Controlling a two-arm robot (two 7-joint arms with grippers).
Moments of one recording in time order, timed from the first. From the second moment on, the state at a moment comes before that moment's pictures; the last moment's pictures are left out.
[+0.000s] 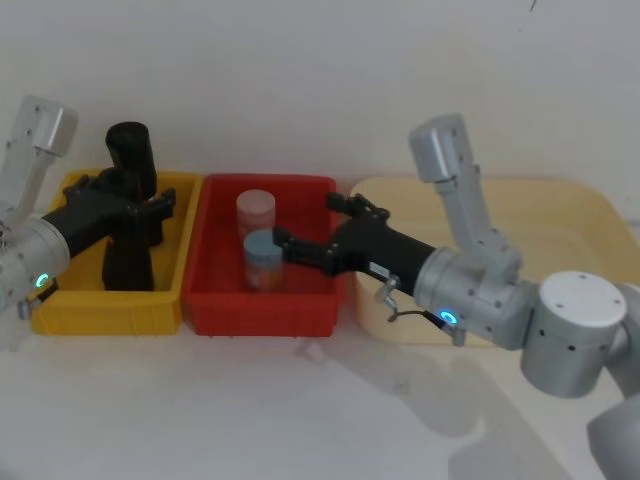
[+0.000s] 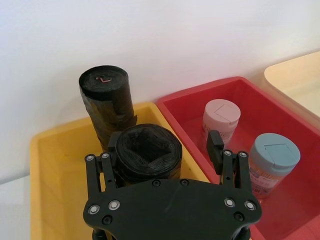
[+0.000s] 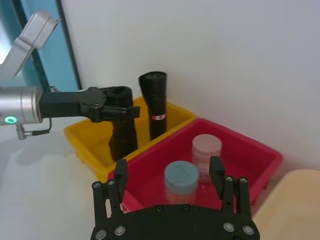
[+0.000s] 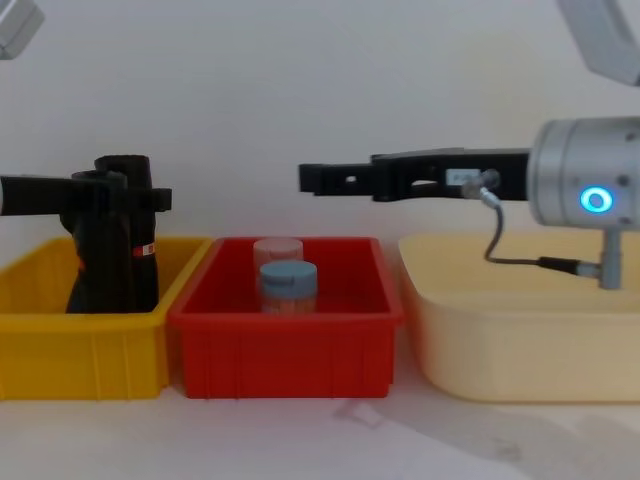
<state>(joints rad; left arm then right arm) -0.47 0.40 0.28 -1.41 -0.42 0.32 -0.29 0.43 0.27 -0.44 -1.55 0.37 0.31 0.45</state>
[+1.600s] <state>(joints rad) -0.48 0.40 0.28 -1.40 -0.42 0.32 -0.29 0.70 0.12 -0.59 -1.08 0.30 0.26 0.48</state>
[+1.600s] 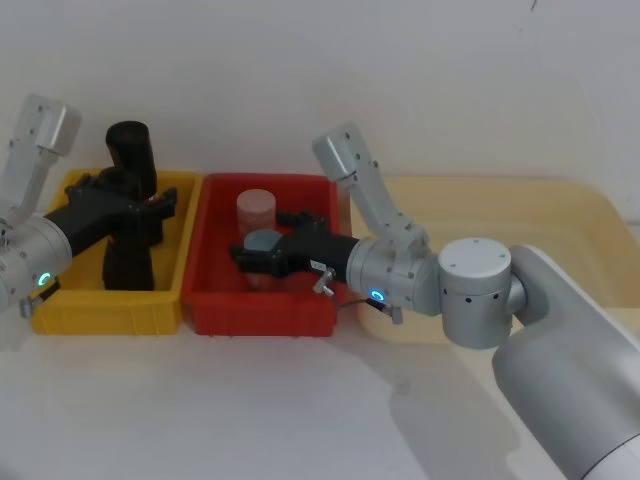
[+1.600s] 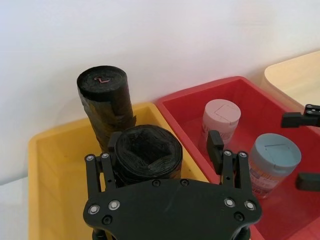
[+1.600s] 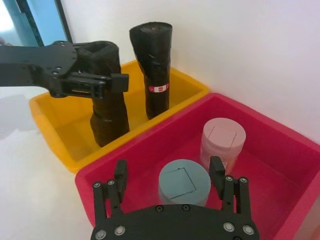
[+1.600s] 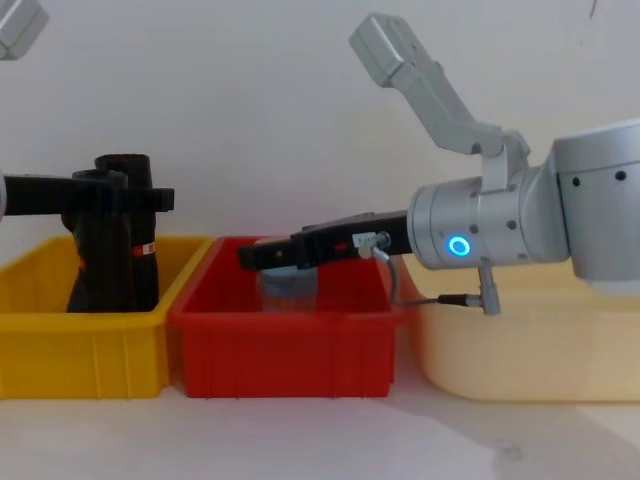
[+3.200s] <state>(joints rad) -0.48 0.40 0.28 -1.40 -0.42 0.32 -0.29 0.73 0.08 -0.58 -0.94 0.29 0.22 0.51</state>
